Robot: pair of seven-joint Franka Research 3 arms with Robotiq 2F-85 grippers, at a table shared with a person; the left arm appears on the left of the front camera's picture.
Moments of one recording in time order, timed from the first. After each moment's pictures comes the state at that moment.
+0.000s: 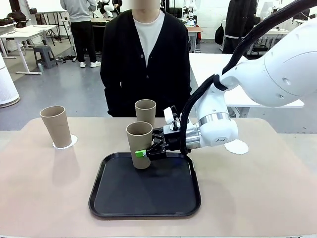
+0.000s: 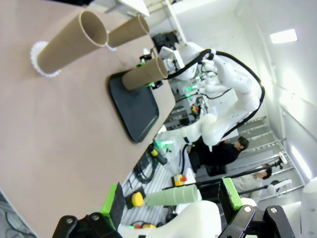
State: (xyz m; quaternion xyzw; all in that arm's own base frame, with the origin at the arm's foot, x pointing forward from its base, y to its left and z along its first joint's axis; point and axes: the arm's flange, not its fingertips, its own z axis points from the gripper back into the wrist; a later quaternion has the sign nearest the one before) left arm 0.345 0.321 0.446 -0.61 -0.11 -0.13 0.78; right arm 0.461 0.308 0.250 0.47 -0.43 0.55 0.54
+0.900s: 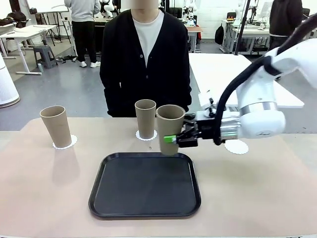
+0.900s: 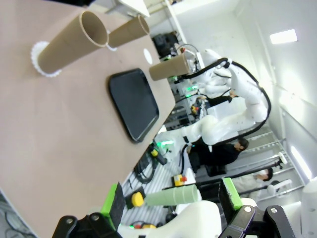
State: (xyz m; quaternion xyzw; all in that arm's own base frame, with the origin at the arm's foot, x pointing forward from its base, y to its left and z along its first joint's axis) left arm 0.345 0.322 0.446 -0.61 -0.11 -0.12 0.78; right arm 0.427 0.196 0.329 0.42 -0.48 0.52 0.56
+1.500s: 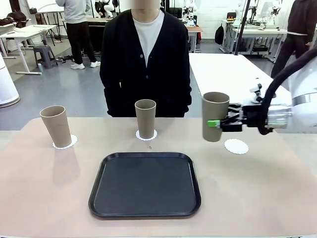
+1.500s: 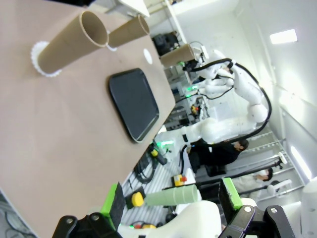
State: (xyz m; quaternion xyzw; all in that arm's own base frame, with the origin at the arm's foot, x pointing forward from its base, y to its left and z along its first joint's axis) left arm 0.345 0.322 0.446 -0.61 -0.11 -0.12 0.78; right arm 0.448 0.037 0.358 0.37 -0.49 0.46 0.64
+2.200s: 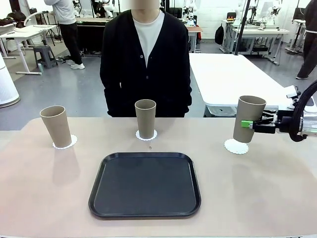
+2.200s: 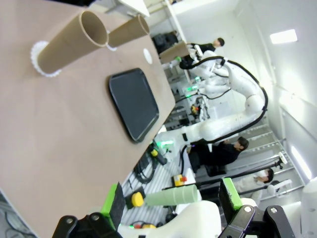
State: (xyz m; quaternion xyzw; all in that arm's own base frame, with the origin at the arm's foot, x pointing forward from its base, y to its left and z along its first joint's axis) left arm 0.345 0.322 0.446 -0.61 -0.11 -0.12 0.78; right arm 0.459 -0.064 0.327 0.36 -0.52 0.38 0.68
